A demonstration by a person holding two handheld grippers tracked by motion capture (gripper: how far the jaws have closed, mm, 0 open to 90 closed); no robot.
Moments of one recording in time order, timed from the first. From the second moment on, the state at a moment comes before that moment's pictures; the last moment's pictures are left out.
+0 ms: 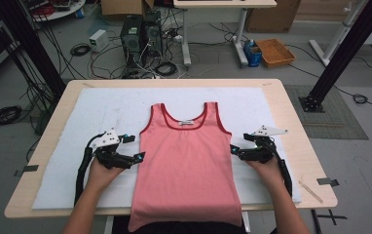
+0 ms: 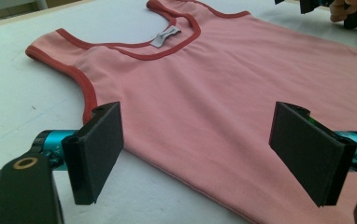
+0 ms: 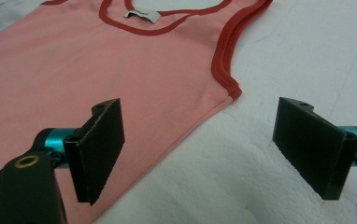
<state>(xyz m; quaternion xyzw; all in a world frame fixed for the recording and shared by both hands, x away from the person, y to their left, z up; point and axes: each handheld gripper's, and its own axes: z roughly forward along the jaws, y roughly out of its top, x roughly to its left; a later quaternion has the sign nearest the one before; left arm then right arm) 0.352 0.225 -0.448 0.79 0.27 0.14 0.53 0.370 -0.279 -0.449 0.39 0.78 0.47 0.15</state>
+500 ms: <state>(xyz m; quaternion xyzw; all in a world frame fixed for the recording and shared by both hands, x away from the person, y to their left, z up) 0.354 0.227 -0.448 0.79 0.27 0.14 0.54 0.370 -0.279 -0.449 0.39 0.78 0.47 0.15</state>
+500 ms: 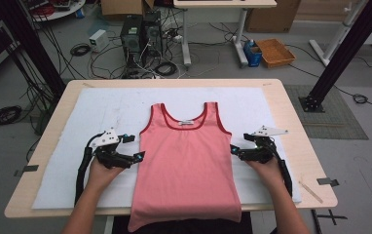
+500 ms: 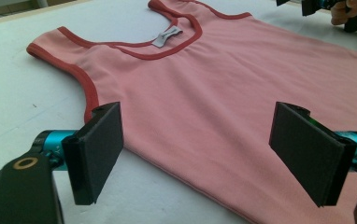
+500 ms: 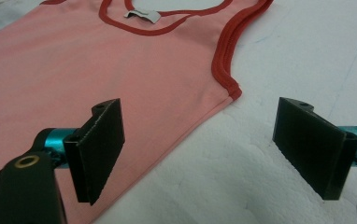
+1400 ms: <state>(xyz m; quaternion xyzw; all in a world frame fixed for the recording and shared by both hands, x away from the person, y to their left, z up) 0.355 0.230 -0.449 0.78 0.28 0.13 0.55 0.380 -0.261 -0.394 0.37 0.78 0.47 0.17</state>
